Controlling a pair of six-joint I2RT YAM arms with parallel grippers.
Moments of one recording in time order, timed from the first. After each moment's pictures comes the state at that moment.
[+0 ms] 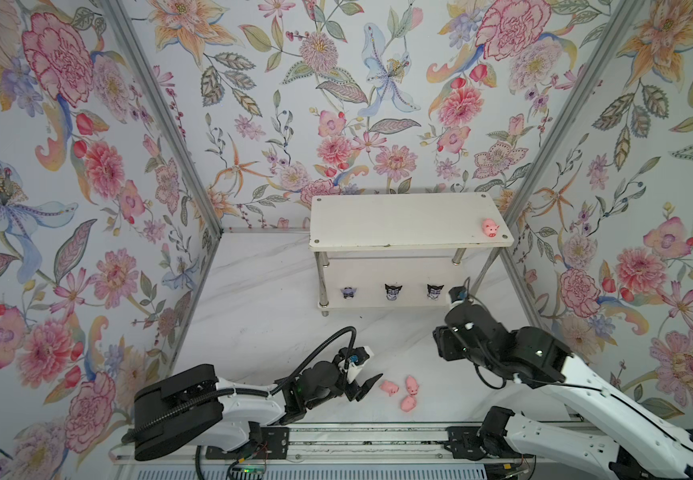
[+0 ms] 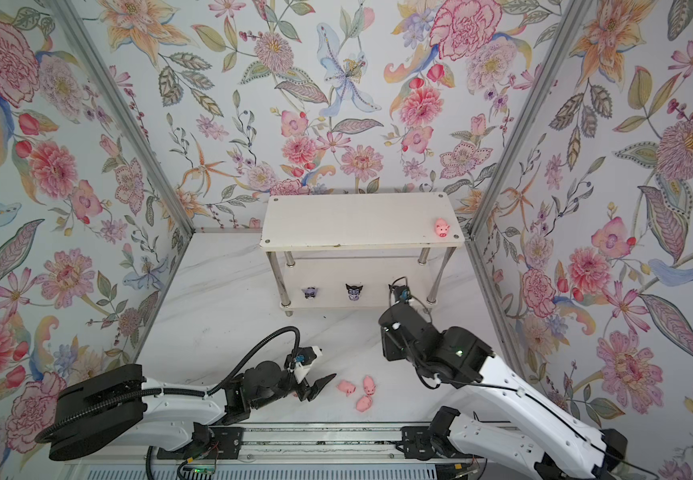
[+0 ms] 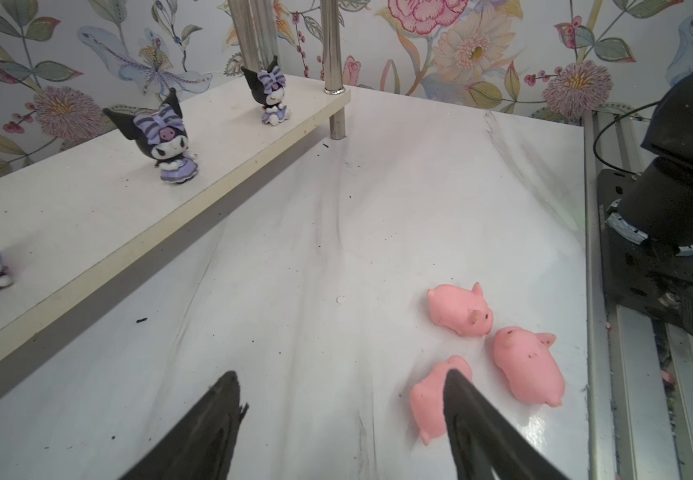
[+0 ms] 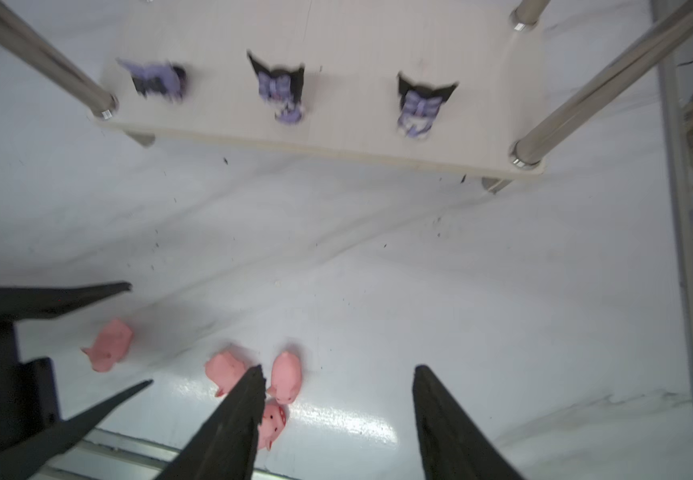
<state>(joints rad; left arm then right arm) -1.16 1.30 0.23 0.77 -0.15 -0.03 0.99 0.96 0.98 -1.10 0.38 0.65</state>
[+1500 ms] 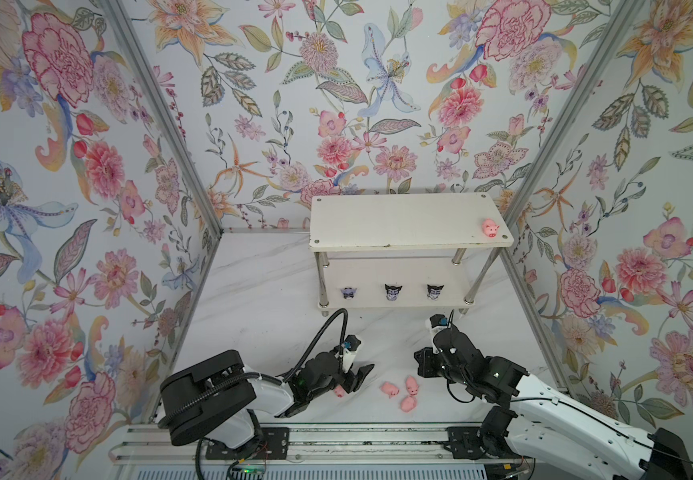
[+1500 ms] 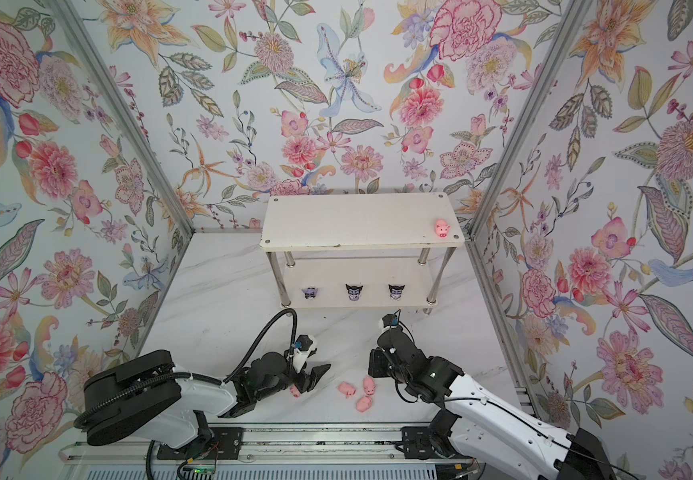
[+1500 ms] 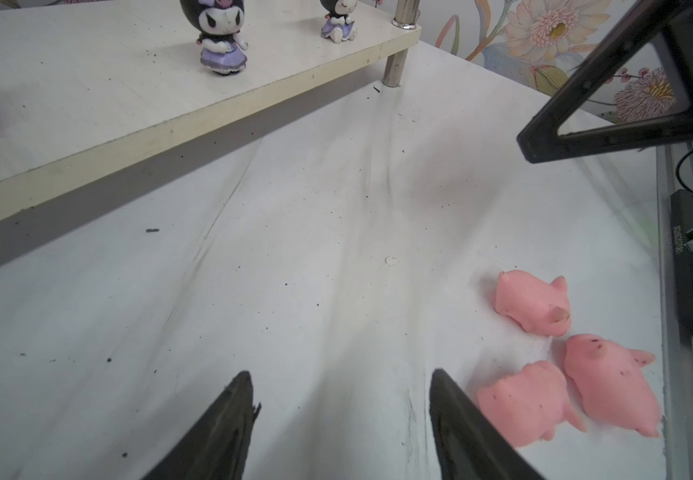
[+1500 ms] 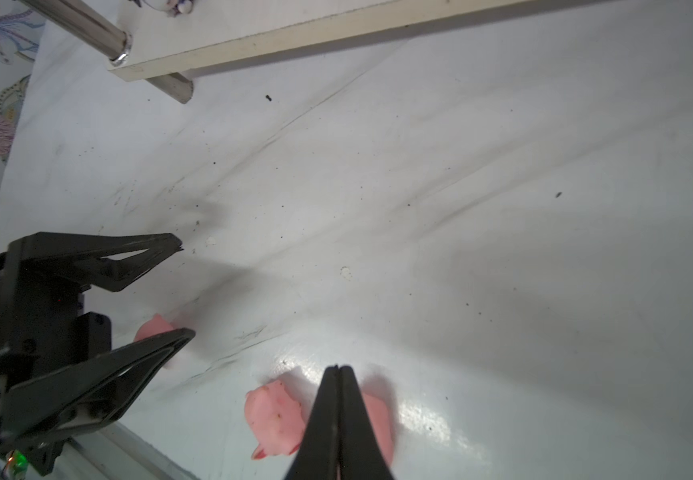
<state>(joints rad) -1.04 1.49 0.24 0.85 -0.07 -0.20 0.86 0.82 0.50 -0.51 0.08 0.72</state>
